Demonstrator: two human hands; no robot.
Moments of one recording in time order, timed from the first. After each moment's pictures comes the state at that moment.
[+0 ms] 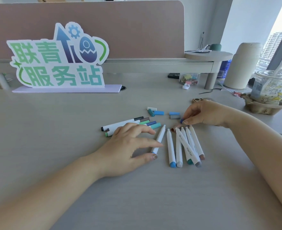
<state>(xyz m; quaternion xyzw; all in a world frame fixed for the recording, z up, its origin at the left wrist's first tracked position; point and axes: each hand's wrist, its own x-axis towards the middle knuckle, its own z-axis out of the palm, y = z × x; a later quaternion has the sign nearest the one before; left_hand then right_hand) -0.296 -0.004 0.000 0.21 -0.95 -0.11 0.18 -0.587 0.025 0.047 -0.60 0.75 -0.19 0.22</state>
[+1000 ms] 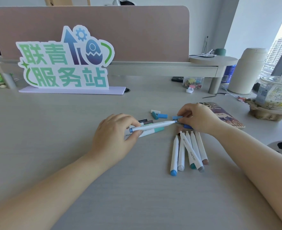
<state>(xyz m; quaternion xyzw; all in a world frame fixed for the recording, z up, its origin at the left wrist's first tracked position) -0.292 -0.016 0.009 0.35 -0.86 -0.05 0.38 -0.565 0.004 0.028 -0.61 0.75 -0.25 0.08</state>
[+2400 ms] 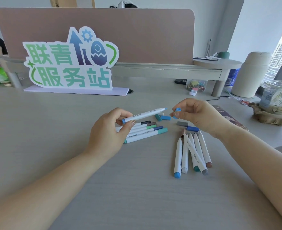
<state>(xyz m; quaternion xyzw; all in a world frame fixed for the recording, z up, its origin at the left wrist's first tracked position) -0.283 -0.026 0.011 0.39 -0.78 -0.18 0.46 -0.543 0.017 0.047 -0.63 0.62 -0.40 0.24</state>
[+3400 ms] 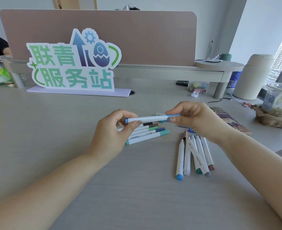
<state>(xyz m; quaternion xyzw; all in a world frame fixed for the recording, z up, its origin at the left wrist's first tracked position) -0.285 -0.010 0.026 0.35 -0.76 -0.24 0.49 -0.518 0.029 0.053 -0.66 0.54 -0.45 0.27</state>
